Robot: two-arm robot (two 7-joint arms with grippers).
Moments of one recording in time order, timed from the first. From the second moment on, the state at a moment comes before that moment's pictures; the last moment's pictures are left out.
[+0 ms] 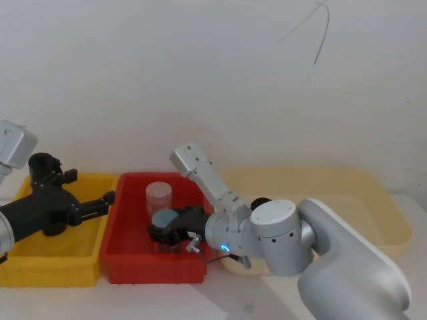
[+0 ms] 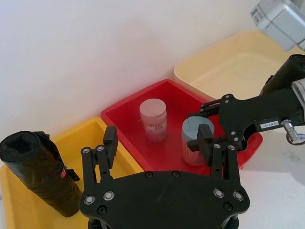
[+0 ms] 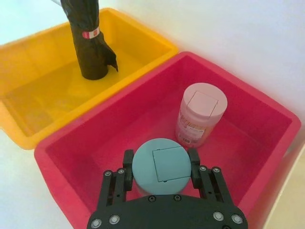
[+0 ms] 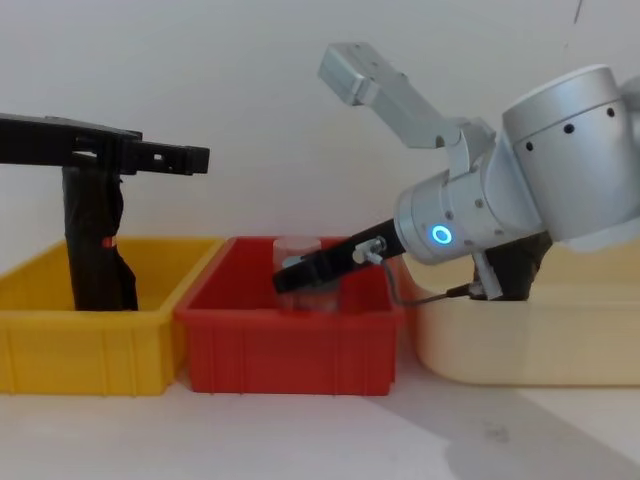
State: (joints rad) left arm -0.47 0.61 0.41 -1.61 -0.57 0.30 -0.38; right arm 0.77 0.10 -0.65 -1.07 0.25 0.50 0.33
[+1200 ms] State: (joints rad) left arm -0.47 0.61 0.41 -1.61 -0.57 0.30 -0.38; right arm 0.69 0.19 -0.39 -1.40 0.37 0.49 0.27
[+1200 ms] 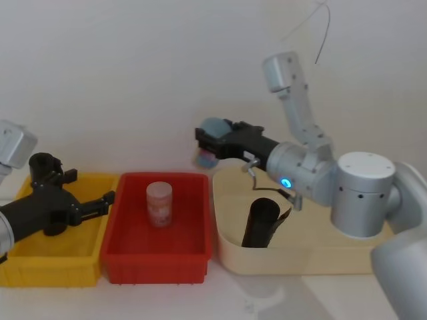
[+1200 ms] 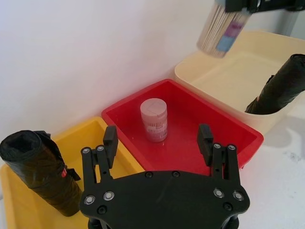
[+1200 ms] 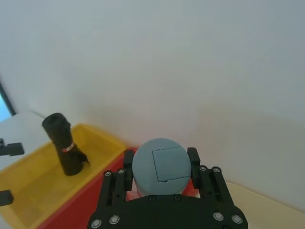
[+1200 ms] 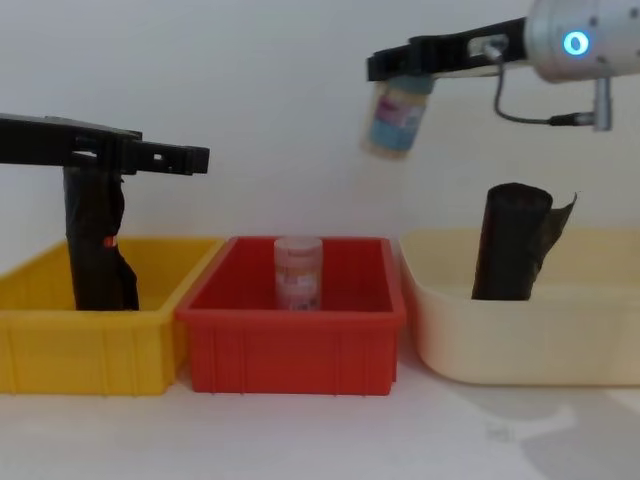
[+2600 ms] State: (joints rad) left arm -0.51 0.59 0.43 -1.56 -0.55 0.27 -0.43; right arm 0.47 0.31 -0.35 -1.62 0.40 0.31 0.29
